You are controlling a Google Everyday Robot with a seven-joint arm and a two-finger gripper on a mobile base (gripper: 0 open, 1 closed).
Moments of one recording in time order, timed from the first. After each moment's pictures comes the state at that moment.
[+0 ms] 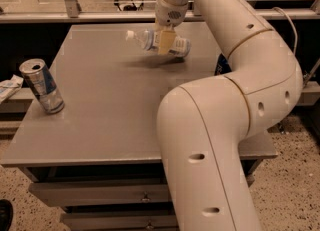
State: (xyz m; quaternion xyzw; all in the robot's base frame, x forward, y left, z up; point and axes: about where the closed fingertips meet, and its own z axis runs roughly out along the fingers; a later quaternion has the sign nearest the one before) arm 0.738 -0.034 0.876 -0.75 0.65 0.03 0.14
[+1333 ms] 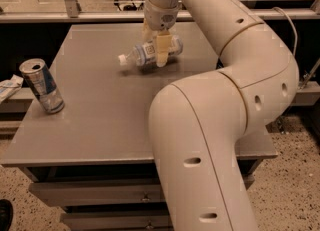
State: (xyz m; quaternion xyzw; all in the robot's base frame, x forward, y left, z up) arm 0.721 -0.008 0.868 -0.82 0.56 0.03 0.11
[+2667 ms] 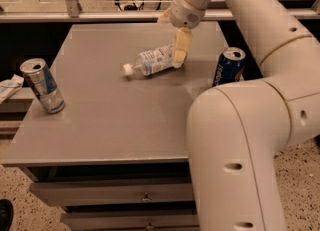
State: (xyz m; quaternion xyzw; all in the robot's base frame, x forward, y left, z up) arm 0.714 -0.050 0.885 -0.76 0.61 0.10 0.21
